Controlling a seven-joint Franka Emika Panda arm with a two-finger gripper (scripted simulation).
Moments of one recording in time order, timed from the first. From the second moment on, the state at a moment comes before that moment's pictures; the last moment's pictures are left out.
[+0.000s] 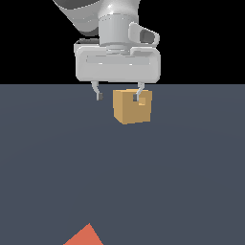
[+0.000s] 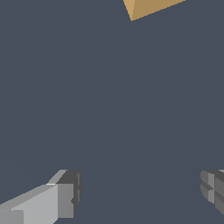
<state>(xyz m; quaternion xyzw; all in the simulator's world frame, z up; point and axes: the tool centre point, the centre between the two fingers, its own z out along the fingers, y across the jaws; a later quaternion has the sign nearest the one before) -0.012 0.028 0.162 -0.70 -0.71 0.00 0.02</state>
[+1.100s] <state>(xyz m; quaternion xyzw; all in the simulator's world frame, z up) -0.067 -0.219 0.092 -0.88 -0.47 0.00 0.00</state>
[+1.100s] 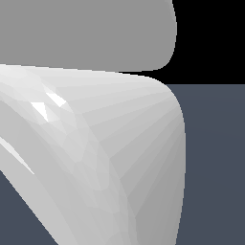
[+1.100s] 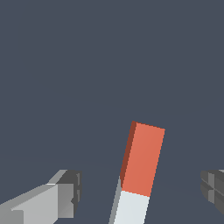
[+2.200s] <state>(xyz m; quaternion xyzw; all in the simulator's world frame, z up) -0.124 -0.294 0.043 -0.93 -0.37 0.00 0.00</state>
